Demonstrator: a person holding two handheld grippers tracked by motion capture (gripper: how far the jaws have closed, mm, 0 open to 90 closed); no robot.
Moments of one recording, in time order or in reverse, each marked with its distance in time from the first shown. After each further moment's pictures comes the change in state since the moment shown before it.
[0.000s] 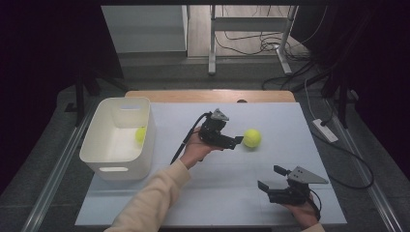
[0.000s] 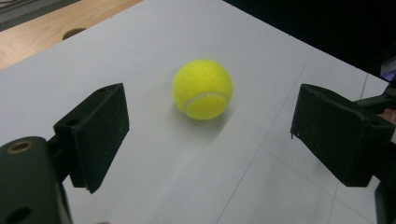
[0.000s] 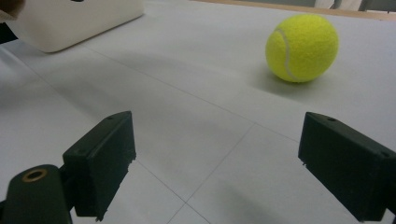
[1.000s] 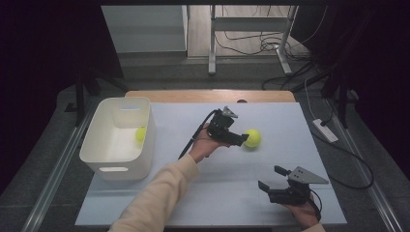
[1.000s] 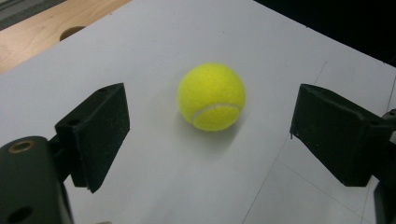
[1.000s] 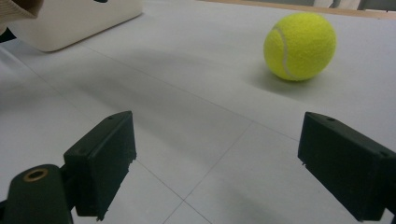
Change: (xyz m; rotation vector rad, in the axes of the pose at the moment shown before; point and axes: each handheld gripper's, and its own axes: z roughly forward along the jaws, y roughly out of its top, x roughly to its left) left arm 0.000 0.015 0.028 0.057 0.033 0.025; right arm -0.001 -0.001 0.000 0.001 -0.003 -0.002
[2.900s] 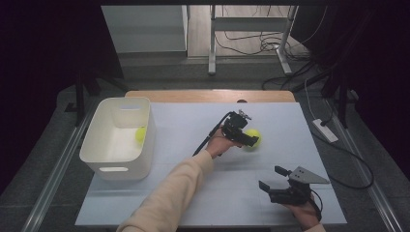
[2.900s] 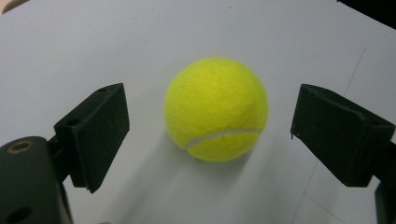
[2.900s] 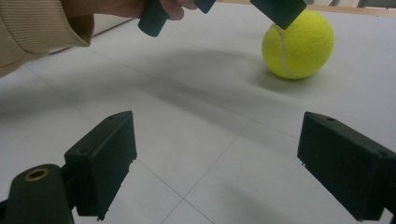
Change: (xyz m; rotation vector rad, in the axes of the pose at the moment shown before) left arm 0.001 0.007 0.072 0.101 -0.022 -0.019; right arm -0.001 0.000 -0.001 0.003 -0.001 0.012
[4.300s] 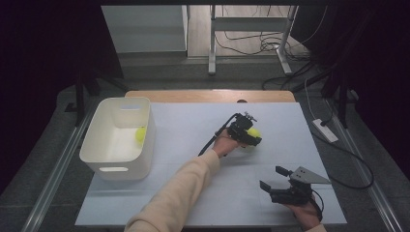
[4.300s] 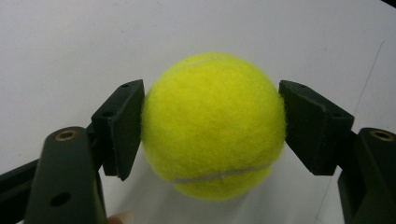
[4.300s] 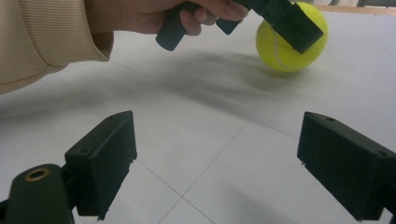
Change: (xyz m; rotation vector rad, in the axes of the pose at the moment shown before) left arm -0.002 0.006 0.023 0.044 -0.018 0.007; right arm -0.002 -0.001 -0.002 -0.003 0.001 0.009
